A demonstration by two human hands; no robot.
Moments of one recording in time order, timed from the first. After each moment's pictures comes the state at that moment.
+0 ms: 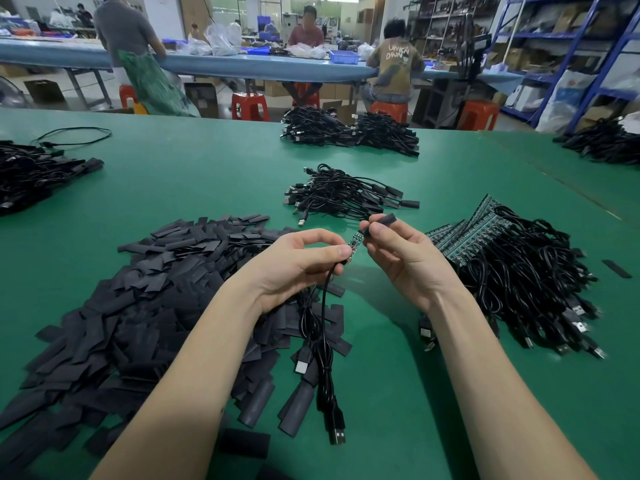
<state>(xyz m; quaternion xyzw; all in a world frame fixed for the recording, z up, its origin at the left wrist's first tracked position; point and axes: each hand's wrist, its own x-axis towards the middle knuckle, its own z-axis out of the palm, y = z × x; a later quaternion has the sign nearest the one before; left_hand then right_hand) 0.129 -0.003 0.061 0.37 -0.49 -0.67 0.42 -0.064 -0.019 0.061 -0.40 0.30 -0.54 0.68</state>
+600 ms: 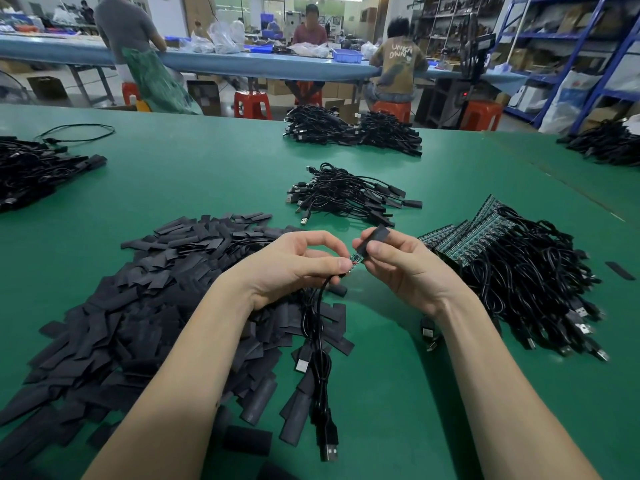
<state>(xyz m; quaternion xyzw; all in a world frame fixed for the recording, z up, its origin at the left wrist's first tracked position) 0.142 -0.002 0.062 0.36 -0.56 -0.65 0.36 -0.069 -0.015 0.057 -0.46 0.29 -0.44 0.71</state>
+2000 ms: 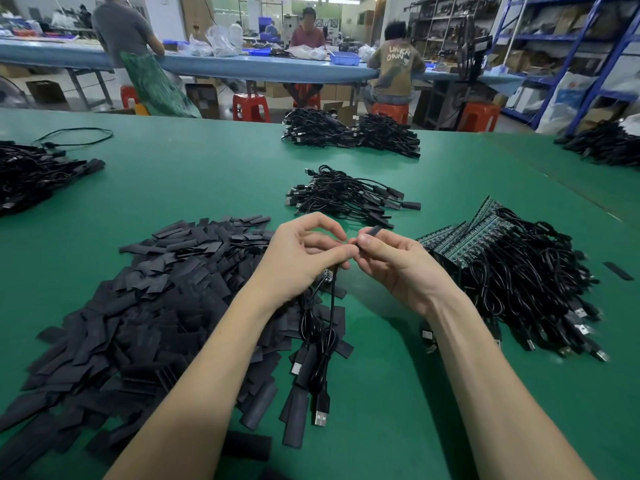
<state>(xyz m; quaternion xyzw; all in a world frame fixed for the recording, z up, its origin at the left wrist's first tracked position) 0.124 -0.010 0.049 0.37 -0.62 -0.44 0.53 -0.063 -0.022 0.052 -0.42 0.32 -0.47 0.70</state>
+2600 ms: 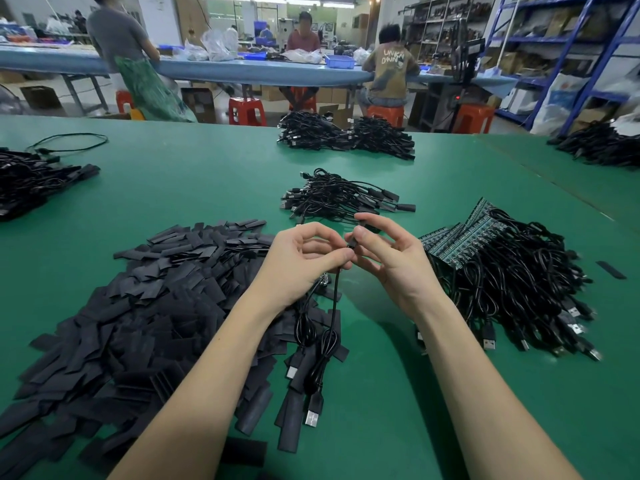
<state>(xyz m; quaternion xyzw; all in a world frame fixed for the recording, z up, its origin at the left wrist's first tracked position) 0.117 -0.012 0.046 0.37 -0.60 -0.46 0.54 -0.054 -0.020 0.053 -0.46 0.34 -0.56 0.60</state>
